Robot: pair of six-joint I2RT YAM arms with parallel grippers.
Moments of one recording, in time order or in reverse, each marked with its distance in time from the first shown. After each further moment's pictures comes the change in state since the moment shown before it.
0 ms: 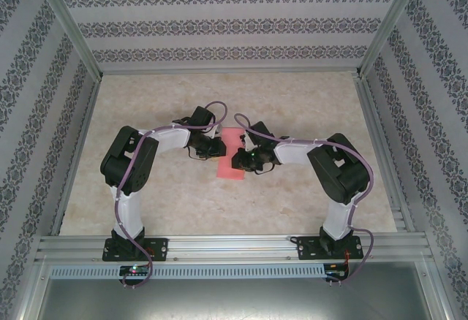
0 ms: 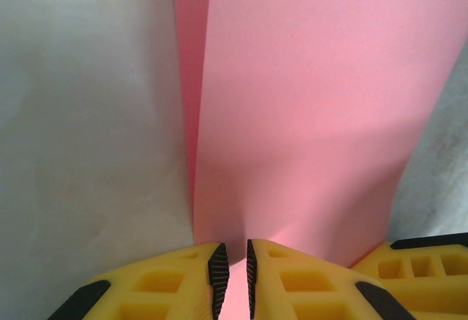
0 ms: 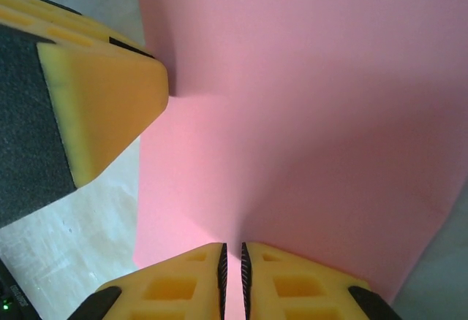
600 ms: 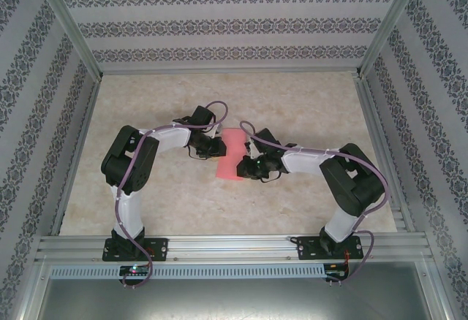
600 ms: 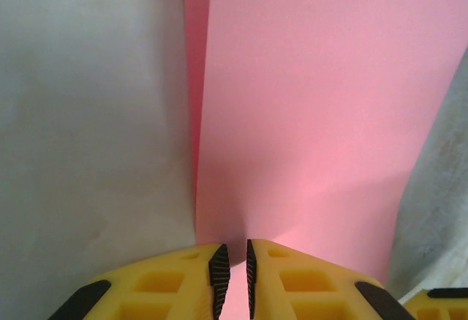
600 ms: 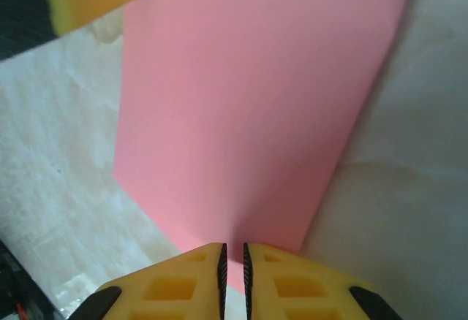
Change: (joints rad) left arm 0.000 0.010 0.016 -0.021 0.000 0.011; right arm 0.029 -0.136 -0.113 -0.027 0.011 0.024
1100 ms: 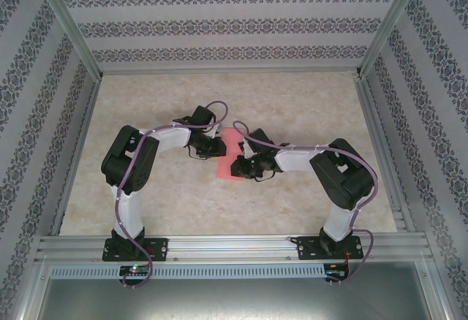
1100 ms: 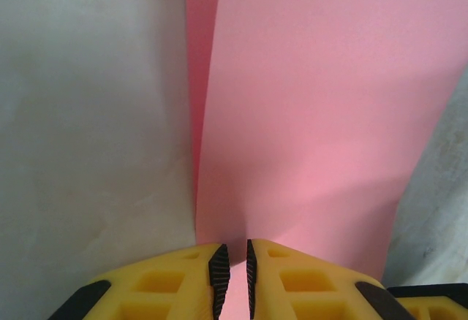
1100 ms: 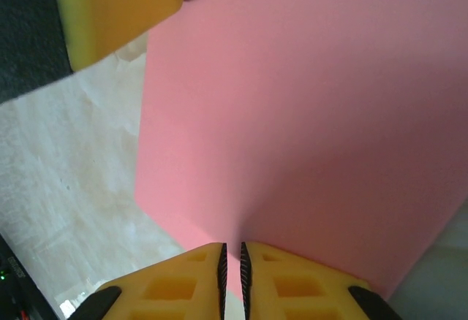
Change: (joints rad) left arm 0.000 0.001 0.002 -0.003 0.000 0.002; right arm 0.024 0.079 0.023 0.069 -0.013 -0.002
